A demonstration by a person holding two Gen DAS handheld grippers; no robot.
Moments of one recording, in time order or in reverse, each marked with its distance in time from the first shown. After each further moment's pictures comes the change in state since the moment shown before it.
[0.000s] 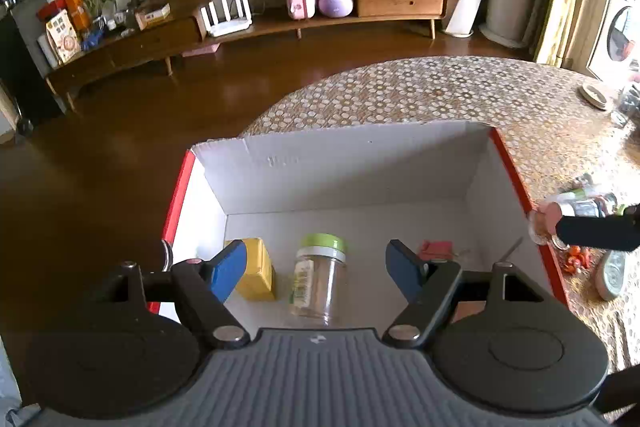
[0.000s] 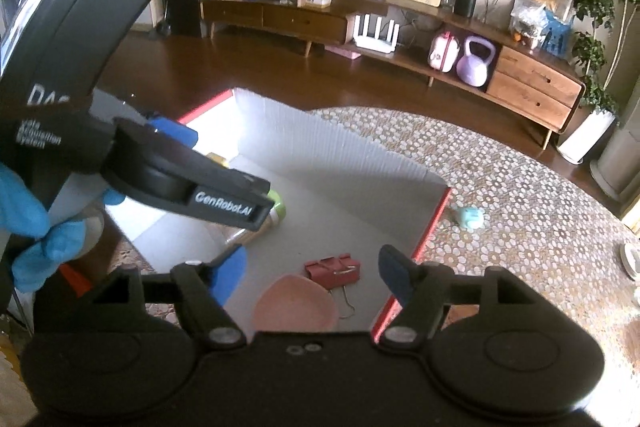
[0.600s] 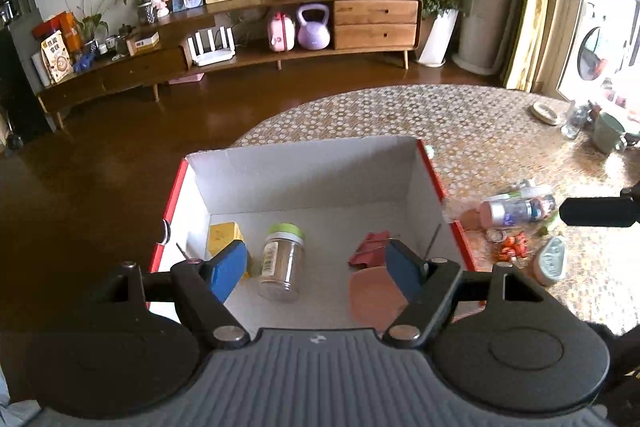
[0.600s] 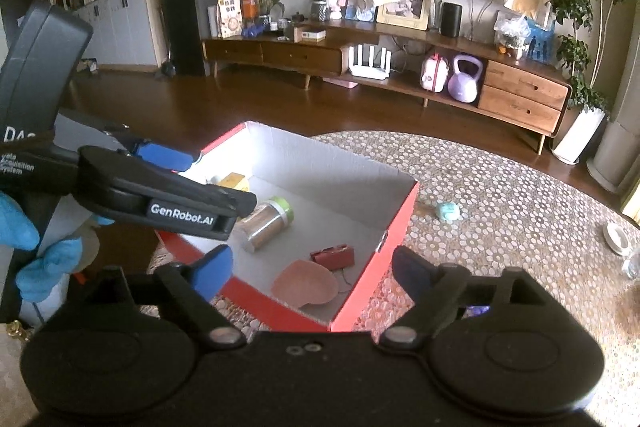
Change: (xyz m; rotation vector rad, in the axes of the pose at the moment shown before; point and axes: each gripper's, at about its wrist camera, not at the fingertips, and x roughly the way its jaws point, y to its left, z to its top) left arm -0.075 -0.020 -0.028 -0.007 -0.102 -0.070; right arm -0.074 -0.016 -0.030 0.061 -0.106 0.042
